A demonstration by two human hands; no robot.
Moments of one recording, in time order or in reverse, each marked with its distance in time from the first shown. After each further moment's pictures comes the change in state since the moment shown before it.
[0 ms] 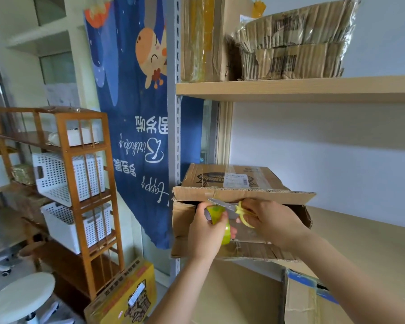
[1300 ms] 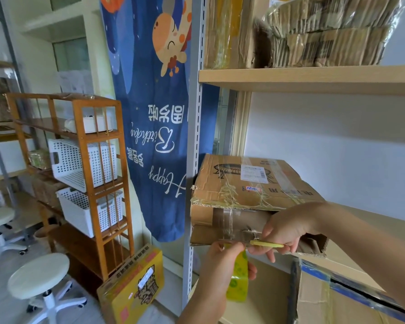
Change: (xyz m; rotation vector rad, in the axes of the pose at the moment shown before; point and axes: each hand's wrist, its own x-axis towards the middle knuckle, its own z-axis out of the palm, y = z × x) left_hand -0.057 -0.026 -0.024 -0.334 -0.250 -0.449; right_hand 0.009 -0.042 -0.022 0.062 -0.958 0.188
